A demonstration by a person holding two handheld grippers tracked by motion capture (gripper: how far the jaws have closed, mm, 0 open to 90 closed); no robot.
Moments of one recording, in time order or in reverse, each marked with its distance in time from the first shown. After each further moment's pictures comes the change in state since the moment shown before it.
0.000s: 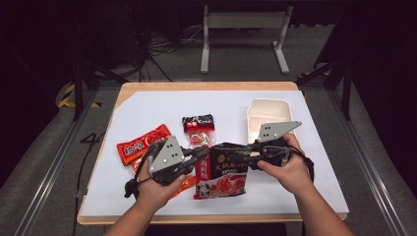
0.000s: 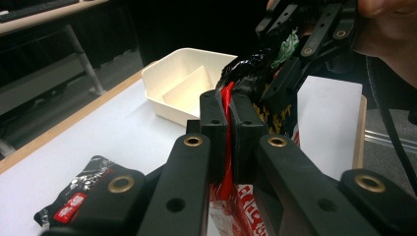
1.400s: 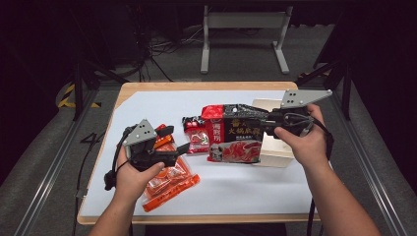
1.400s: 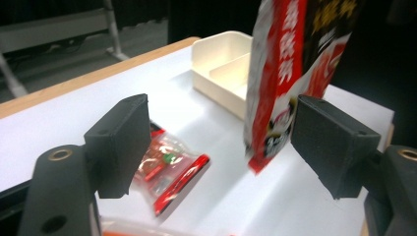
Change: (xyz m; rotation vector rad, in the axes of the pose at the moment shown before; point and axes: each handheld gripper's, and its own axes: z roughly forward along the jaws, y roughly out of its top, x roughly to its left) left arm 0.058 -0.018 -0.025 0.052 0.089 -0.246; right arm -0.034 0.050 -0.052 -0.132 -0.148 -0.039
